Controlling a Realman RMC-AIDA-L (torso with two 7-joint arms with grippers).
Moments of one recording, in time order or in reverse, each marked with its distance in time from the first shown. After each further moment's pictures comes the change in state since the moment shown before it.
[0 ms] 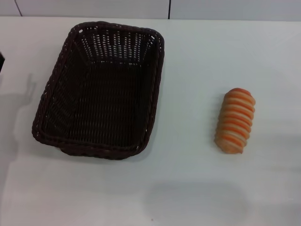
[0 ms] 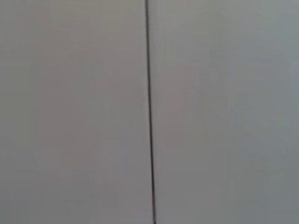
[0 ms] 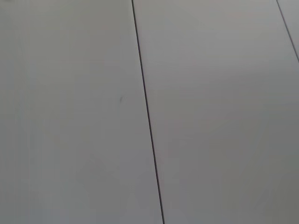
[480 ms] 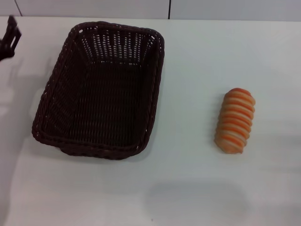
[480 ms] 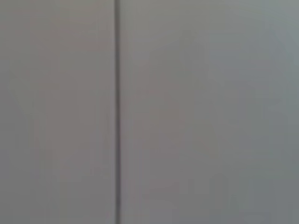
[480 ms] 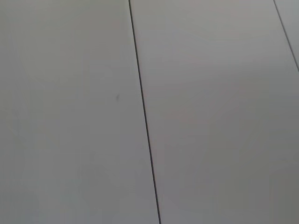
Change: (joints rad) left arm 0.057 0.063 -0.009 -0.341 0.052 -0.293 0.055; right arm -0.003 -0.001 0.000 0.000 0.006 0.004 0.002
